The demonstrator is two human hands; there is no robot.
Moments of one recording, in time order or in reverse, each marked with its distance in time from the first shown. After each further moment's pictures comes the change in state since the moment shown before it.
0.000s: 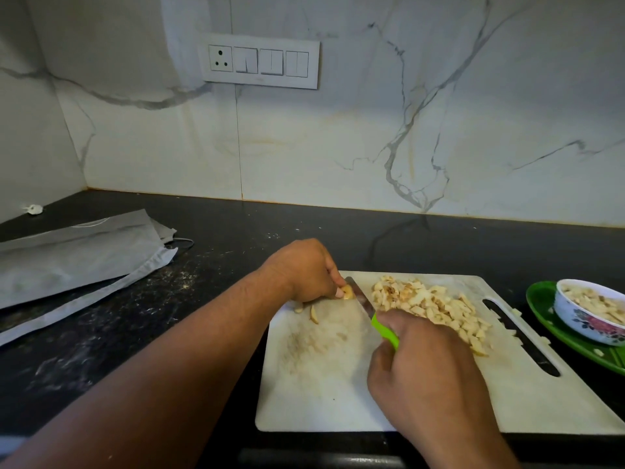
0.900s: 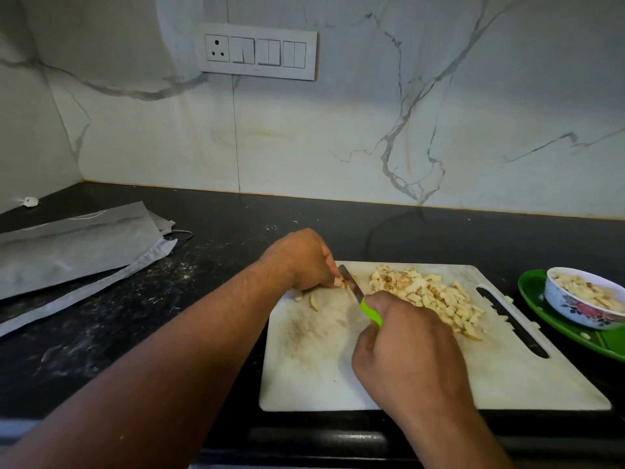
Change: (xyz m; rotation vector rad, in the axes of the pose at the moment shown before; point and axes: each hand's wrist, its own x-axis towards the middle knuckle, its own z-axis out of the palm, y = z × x) left_hand -0.003 0.001 0.002 -0.054 0.016 -0.072; right_hand -0.004 -0.016 -0.002 -0.053 0.038 -0.017
